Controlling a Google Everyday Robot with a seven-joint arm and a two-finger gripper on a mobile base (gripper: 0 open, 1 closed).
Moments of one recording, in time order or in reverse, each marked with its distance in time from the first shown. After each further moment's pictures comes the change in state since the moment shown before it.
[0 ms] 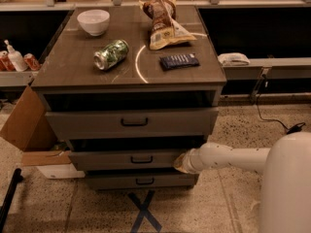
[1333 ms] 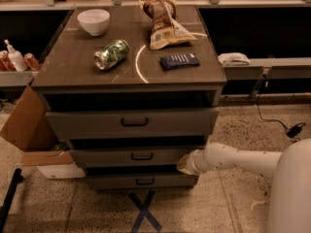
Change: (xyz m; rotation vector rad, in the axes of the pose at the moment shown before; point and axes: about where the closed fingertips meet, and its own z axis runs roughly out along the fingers) arm 0.009 0.001 -0.007 -0.018 -0.011 -0.002
